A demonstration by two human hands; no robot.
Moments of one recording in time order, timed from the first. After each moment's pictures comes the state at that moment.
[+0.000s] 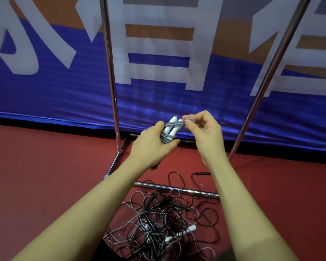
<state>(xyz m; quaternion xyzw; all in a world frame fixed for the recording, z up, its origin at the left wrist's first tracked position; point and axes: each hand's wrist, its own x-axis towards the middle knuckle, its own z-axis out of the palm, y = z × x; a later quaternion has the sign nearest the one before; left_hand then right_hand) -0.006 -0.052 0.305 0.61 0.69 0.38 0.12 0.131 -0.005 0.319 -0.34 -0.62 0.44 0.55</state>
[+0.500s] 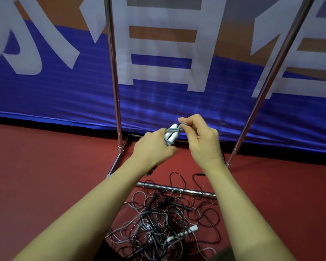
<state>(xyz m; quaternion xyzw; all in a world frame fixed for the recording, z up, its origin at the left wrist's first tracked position) -0.010 -0.053 0.309 0.61 0.73 0.27 0.11 0.123 -0.018 0.310 -0.32 -0.76 0.19 0.53</state>
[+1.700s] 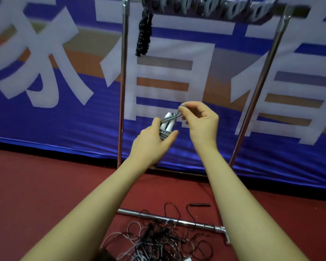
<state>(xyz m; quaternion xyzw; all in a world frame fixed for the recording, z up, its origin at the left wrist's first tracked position) -0.015 -0.094 0.419 0.60 0.65 0.46 0.02 0.099 -0.040 0.454 -0.25 -0.63 0.34 0.66</state>
